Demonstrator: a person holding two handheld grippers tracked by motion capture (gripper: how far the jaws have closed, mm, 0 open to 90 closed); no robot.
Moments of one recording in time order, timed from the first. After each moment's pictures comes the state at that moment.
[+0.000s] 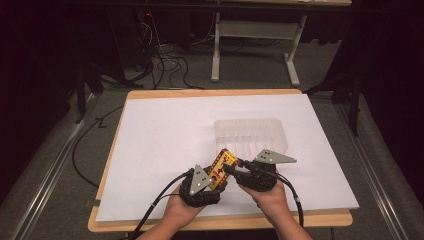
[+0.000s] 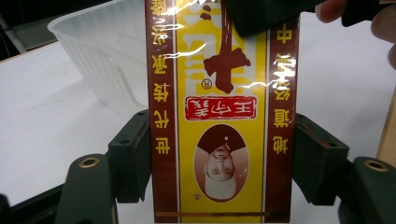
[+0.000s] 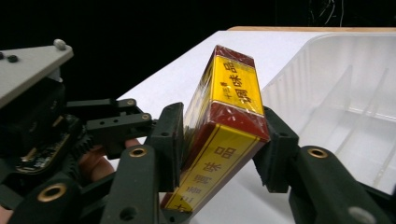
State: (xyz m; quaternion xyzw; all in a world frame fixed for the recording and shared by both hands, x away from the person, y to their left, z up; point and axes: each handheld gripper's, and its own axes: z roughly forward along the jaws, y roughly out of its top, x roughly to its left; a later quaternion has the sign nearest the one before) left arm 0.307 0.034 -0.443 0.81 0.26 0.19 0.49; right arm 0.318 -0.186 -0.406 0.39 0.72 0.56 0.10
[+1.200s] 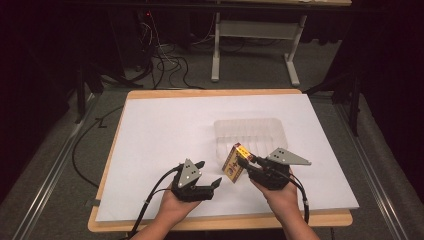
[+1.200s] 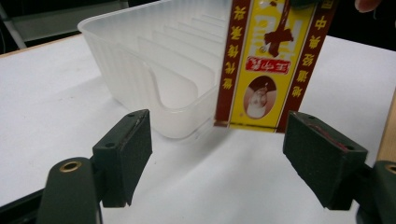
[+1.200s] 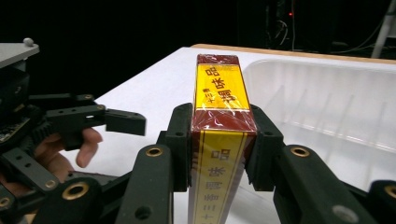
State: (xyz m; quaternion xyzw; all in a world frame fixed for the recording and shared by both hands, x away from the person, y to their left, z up) left arm 0.319 0.055 -0.435 0.79 0.29 0.17 0.51; right arm 0.312 -0.212 -0.394 0.42 0.70 0.55 0.18
